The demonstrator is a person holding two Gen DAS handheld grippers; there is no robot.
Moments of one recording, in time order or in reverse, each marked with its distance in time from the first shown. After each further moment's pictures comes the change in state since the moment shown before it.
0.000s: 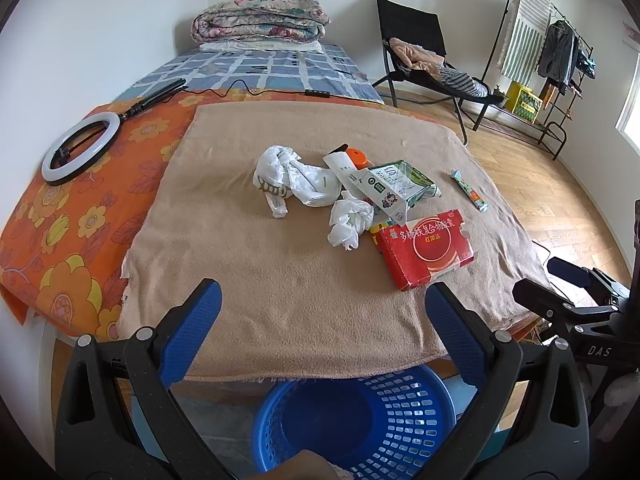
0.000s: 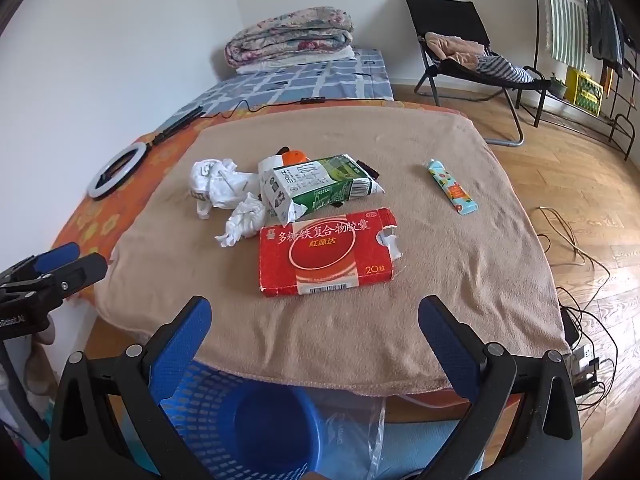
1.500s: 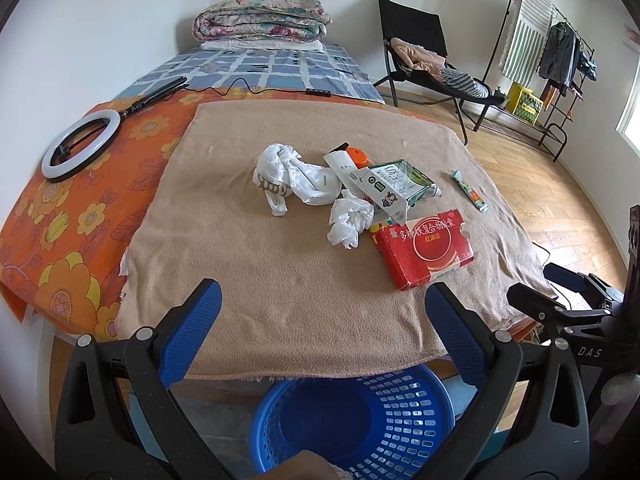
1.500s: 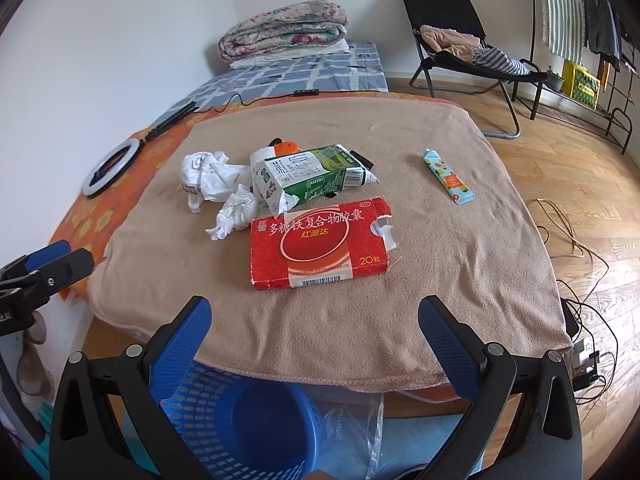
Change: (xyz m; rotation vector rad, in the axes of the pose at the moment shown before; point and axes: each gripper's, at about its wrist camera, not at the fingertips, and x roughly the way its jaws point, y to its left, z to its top) left arm -0.001 -0.002 -0.002 -0.002 -0.007 0.002; right arm 0.007 -0.004 -0.004 0.014 0.020 -0.011
